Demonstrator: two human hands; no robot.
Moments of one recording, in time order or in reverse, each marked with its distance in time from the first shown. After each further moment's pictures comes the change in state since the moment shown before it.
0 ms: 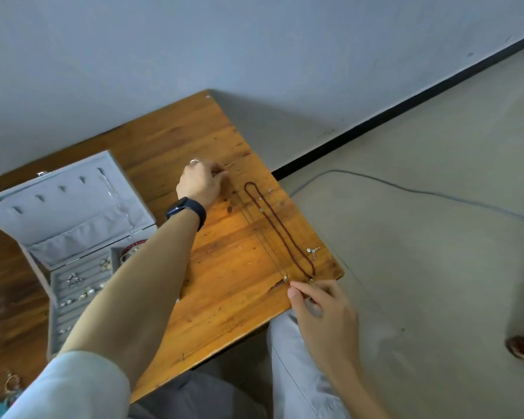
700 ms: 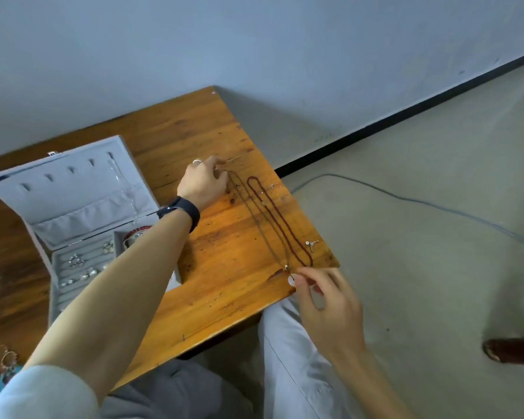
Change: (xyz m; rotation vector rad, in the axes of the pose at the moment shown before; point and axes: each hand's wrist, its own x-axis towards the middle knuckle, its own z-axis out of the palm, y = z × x) left_hand -0.026 -0.006 -0.017 -0.091 -0.118 0.050; right_hand 0.001 -0.002 -0.015 -0.068 0.064 -0.277
